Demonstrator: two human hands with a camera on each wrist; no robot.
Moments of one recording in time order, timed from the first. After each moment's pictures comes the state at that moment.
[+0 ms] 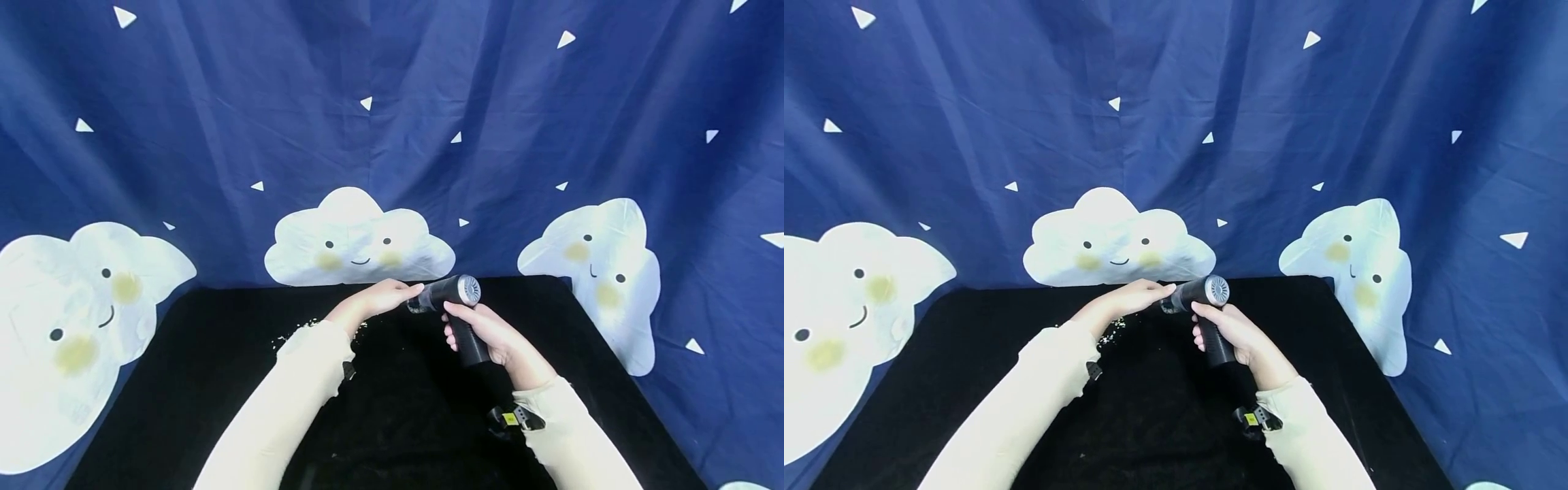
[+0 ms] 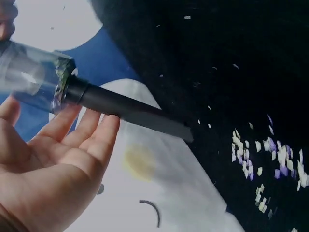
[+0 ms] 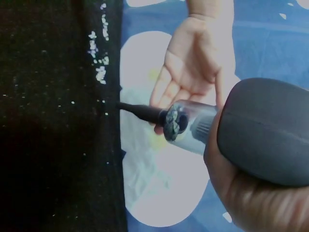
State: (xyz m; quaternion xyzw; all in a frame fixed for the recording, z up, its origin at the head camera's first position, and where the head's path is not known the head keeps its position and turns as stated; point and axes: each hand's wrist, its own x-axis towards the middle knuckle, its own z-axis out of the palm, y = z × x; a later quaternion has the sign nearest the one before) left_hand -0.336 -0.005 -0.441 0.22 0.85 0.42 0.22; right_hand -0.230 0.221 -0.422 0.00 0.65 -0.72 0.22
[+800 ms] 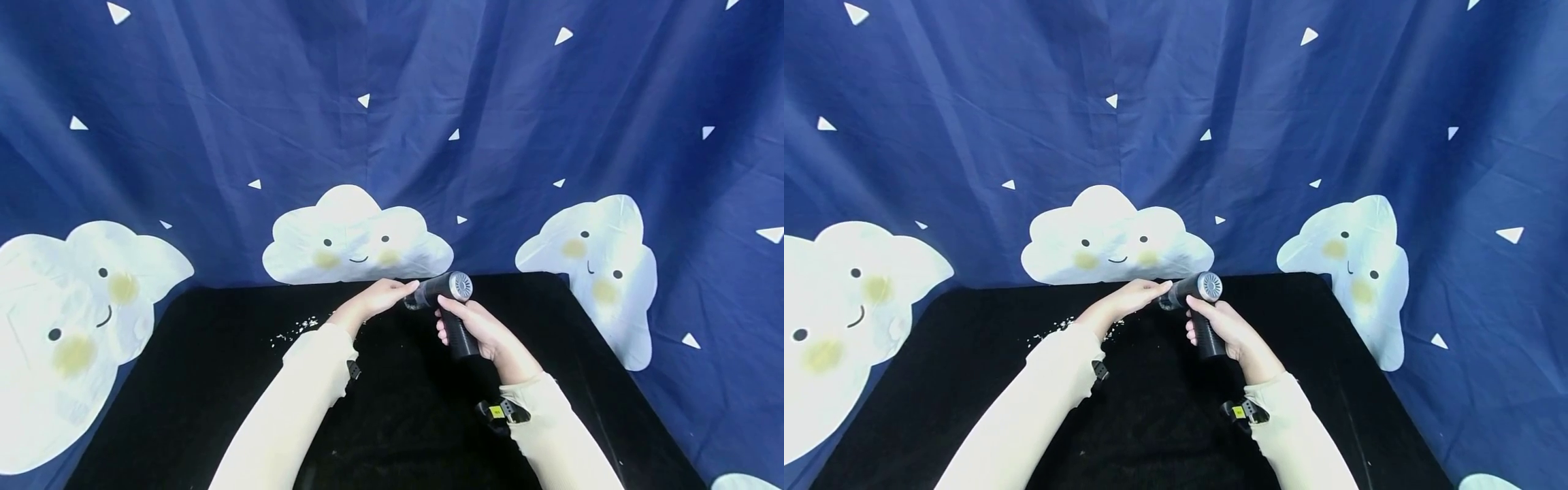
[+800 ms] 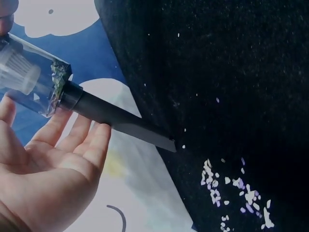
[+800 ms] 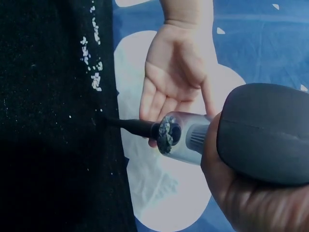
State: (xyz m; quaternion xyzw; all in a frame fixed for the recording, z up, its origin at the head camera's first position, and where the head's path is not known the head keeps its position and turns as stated) left_hand -0.345 -0.007 -0.462 0.18 0.84 0.46 0.21; right_hand -0.237 0.211 -0.430 0.01 0.65 -0.73 0.20
